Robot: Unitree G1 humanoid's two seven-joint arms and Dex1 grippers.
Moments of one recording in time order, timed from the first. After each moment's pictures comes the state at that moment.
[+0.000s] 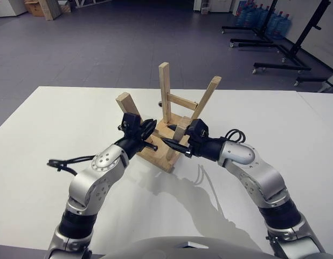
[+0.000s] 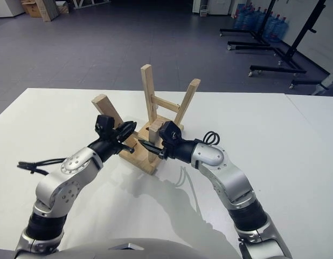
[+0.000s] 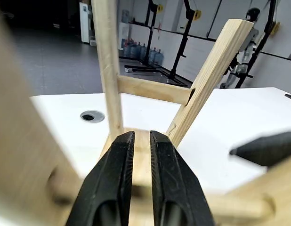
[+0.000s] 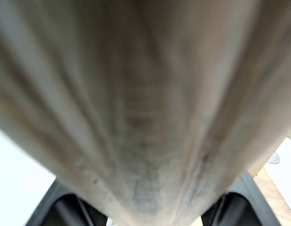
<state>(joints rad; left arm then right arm) -0.19 0.27 -0.15 -0.52 -0.58 0.75 -0.03 -0.21 -0.45 0.29 -0.45 0.37 0.54 0.59</state>
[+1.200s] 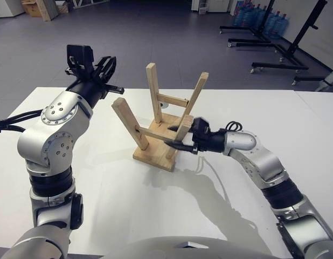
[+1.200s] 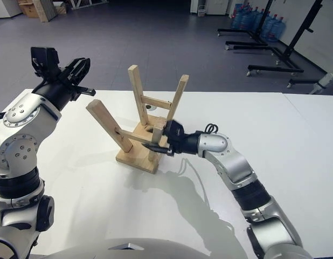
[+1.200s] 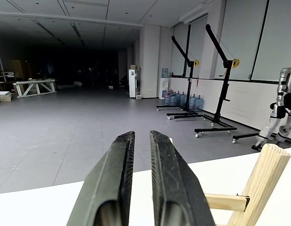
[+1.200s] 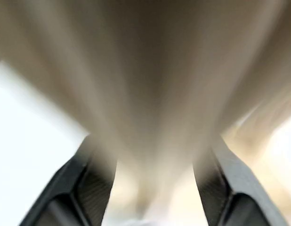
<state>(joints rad) -0.55 0.42 0.18 -0.51 -0.60 0.91 0.02 -0.24 -0.63 0.41 -0.01 0.31 0.39 0.86</state>
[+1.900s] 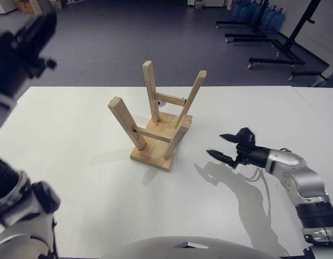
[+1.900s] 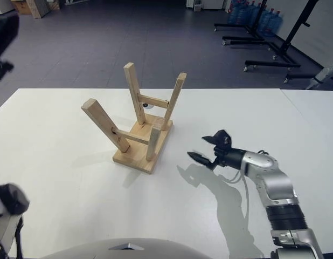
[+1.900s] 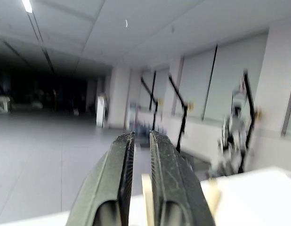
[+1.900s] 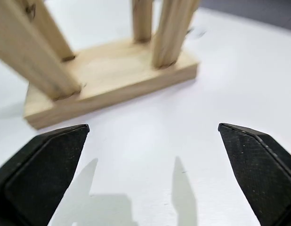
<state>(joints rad) -0.44 0.66 0.70 -0.57 -1.17 1.12 -0.20 -0.08 -0.66 -0.12 -0.06 0.47 0.43 0.83</state>
